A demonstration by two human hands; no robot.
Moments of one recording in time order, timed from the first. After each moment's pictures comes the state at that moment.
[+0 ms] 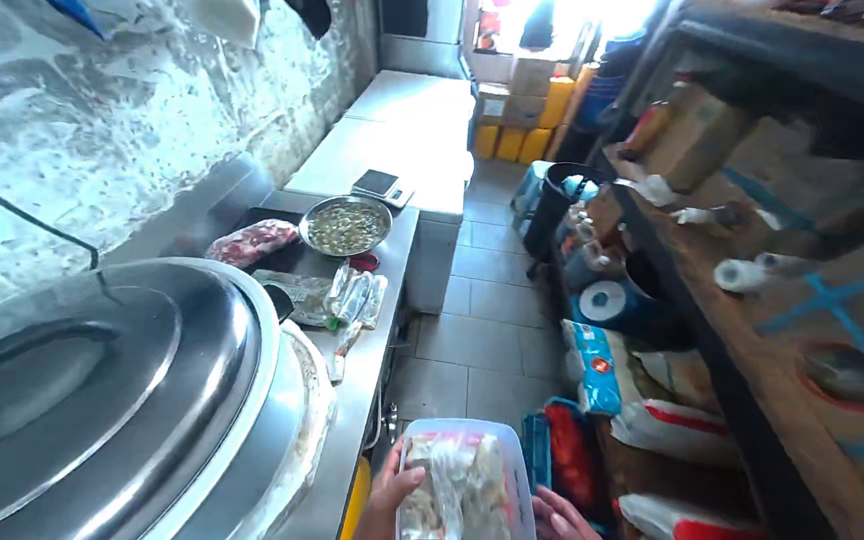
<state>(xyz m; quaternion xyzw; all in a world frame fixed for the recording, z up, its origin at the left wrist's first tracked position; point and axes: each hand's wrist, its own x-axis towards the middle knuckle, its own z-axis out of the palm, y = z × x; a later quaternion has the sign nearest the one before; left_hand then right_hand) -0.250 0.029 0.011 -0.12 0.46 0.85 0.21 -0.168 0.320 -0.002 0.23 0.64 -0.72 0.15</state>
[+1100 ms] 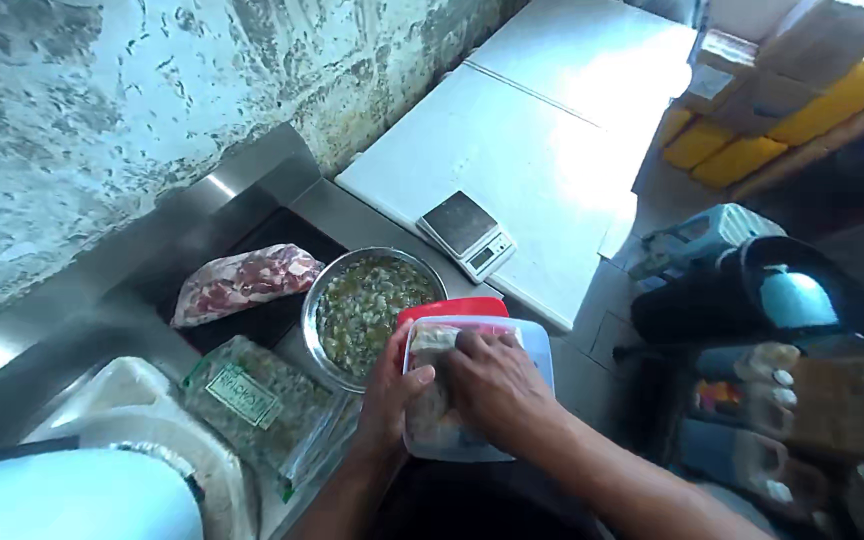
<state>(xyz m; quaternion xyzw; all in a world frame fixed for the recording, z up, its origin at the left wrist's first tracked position) -0.754 0.017 0.066 -0.22 0.52 0.82 -0.09 -0.851 0.164 0.118 -0.47 0.87 -0.13 0.11</state>
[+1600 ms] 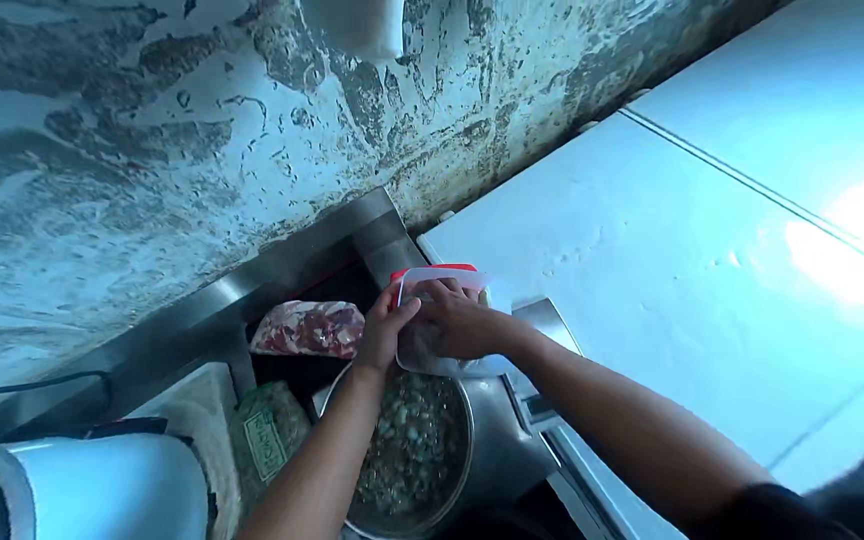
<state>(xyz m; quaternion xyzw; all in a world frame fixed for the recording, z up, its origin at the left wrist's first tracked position) -0.968 -0.130 0.057 -0.40 0.60 0.66 -0.20 -1.131 -0.041 0.092 -0.65 0.64 -0.19 0.35</state>
